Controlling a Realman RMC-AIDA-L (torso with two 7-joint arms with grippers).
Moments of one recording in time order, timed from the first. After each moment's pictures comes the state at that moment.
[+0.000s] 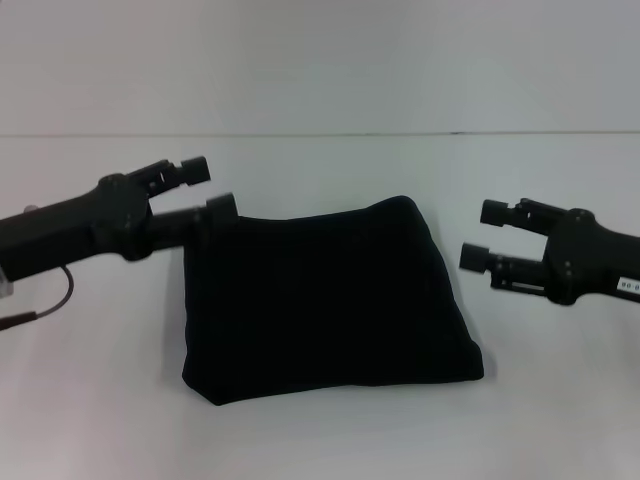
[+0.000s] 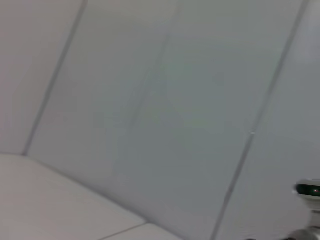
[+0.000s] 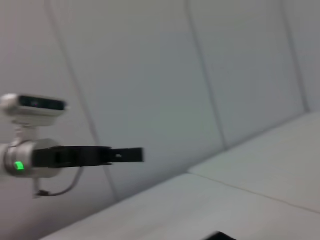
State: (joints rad) left arm -0.56 -2.00 0.42 0.53 1.91 1.78 -1.42; right arm 0.47 2.03 -0.81 -0.62 -1.68 -1.59 1.35
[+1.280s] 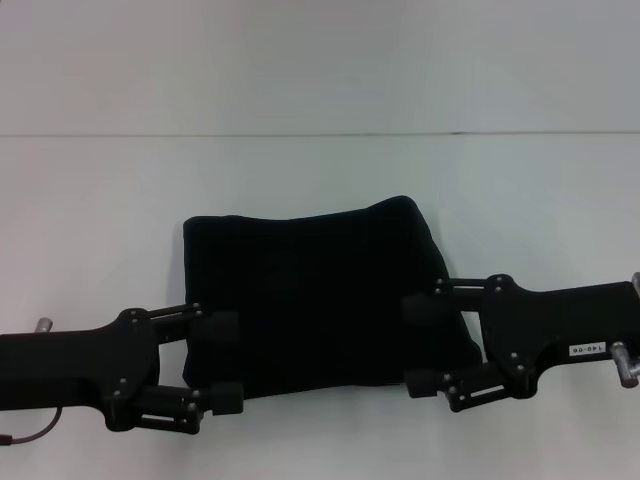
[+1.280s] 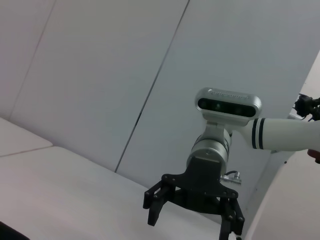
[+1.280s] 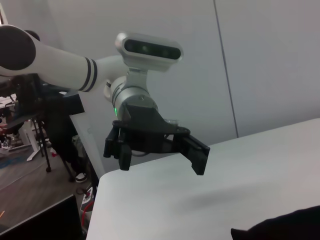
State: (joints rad) left arm -0.49 -2.01 0.52 0.57 2.07 2.00 -1.39; right arm 0.61 2.05 -0.81 -0.66 -1.98 -1.79 1.37
